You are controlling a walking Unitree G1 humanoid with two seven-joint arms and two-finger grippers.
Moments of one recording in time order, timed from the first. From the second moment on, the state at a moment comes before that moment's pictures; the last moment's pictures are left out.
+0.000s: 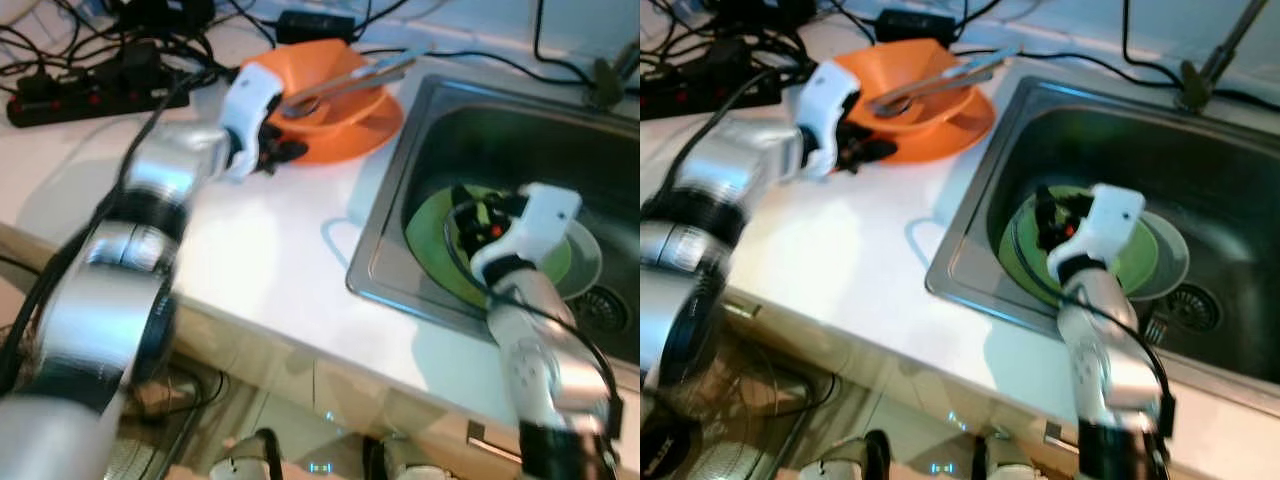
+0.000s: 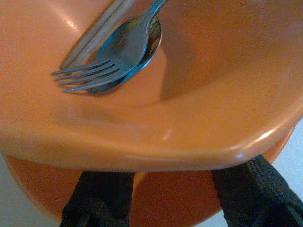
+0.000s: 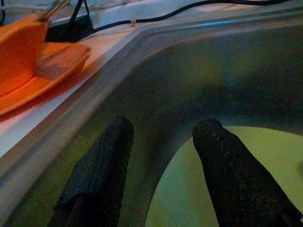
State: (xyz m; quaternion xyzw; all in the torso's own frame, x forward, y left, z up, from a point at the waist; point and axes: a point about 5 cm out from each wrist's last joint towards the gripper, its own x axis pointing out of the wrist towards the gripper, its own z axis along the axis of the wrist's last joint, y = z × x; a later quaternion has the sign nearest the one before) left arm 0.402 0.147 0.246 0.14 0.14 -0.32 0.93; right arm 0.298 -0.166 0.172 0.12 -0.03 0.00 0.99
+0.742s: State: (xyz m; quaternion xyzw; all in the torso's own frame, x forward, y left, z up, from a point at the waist) left arm 0.307 0.163 0.233 0.12 0.15 -0.32 0.93; right arm 0.328 -0.154 0.161 0.13 -0.01 0.04 0.99
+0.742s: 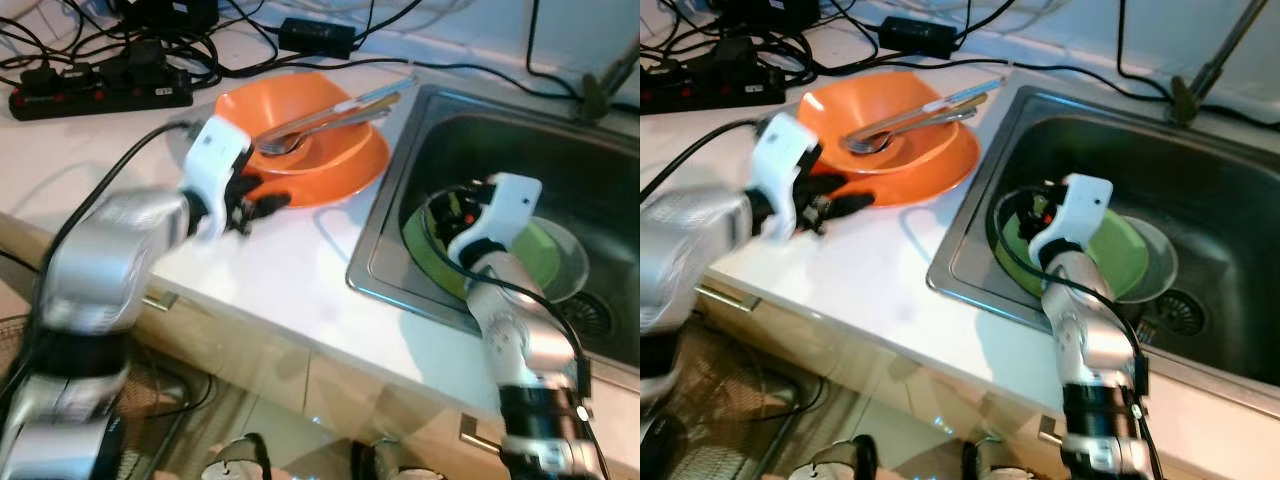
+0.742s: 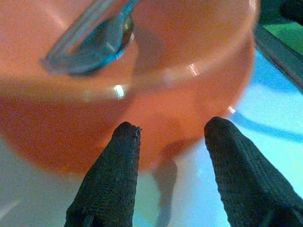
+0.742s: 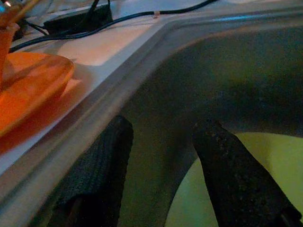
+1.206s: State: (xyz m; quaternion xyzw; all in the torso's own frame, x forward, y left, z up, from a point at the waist) left arm 0.292 0.187 0.241 0.11 0.13 -0.24 0.96; right arm 0.338 -0.153 0.159 0.13 0.00 0.06 0.99
